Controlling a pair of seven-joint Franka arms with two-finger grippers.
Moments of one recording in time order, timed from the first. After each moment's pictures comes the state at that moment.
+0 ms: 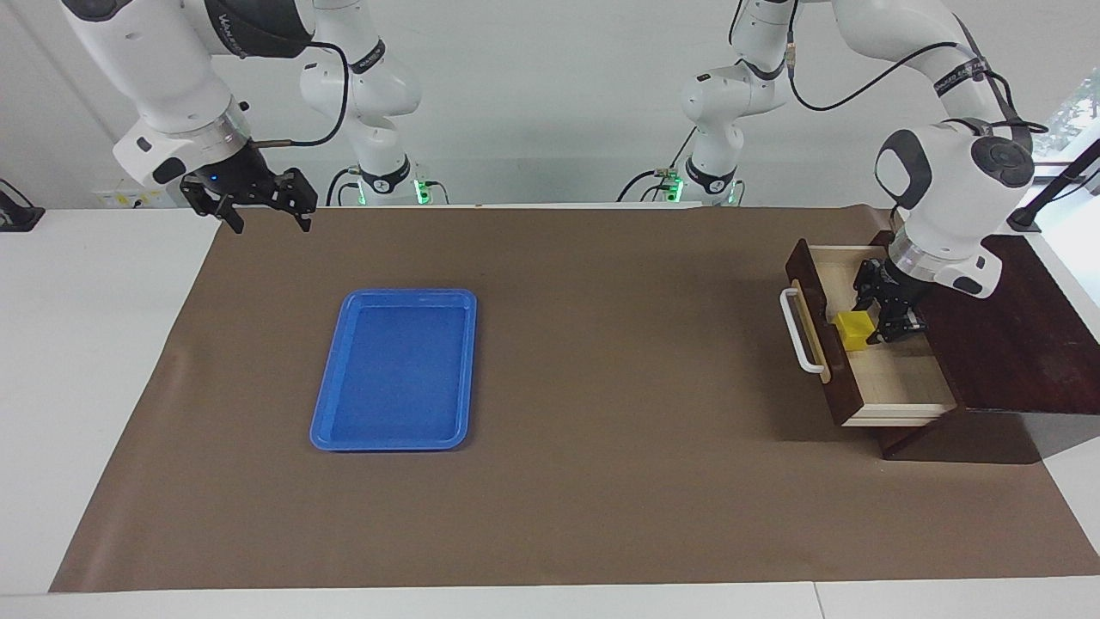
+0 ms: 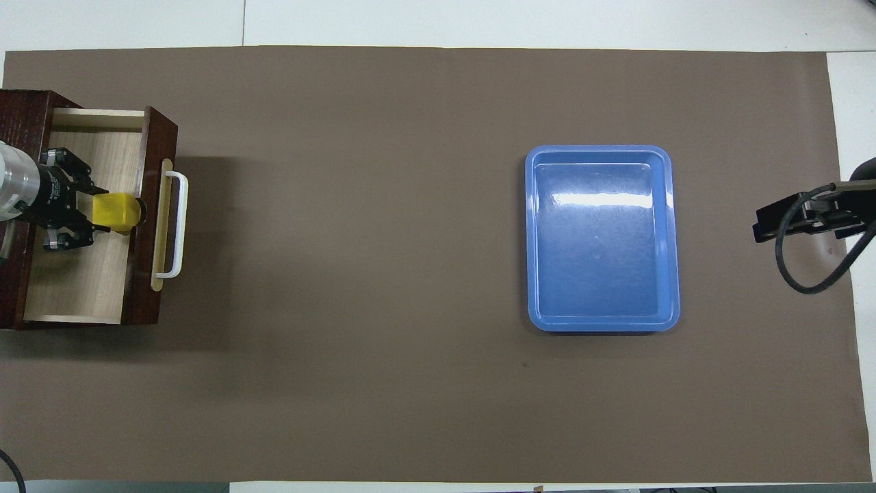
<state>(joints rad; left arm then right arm) 0.18 0.10 -0.12 -1.90 0.06 2.03 -1.56 -0.07 -0.01 0.06 -1.59 -0.01 1.46 -0.02</state>
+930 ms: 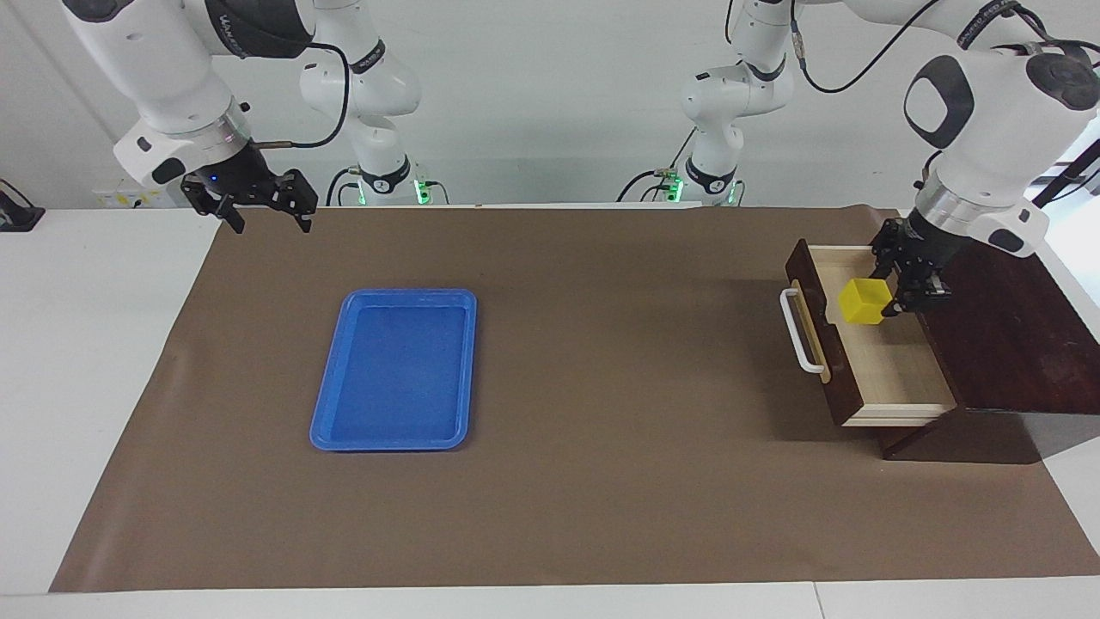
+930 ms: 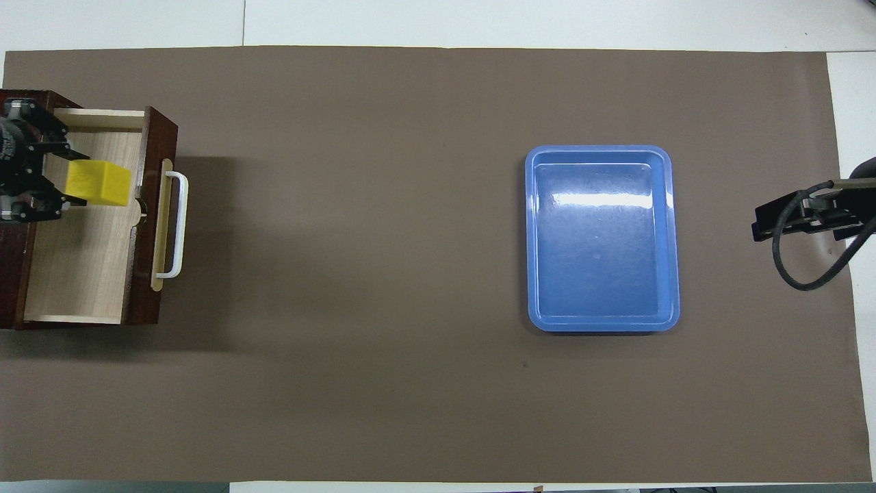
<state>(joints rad) 0.05 0.12 -0.14 -1.56 0.03 1.69 -1.55 -0.07 -0.01 0.06 -1.59 0.00 1.46 0.05</state>
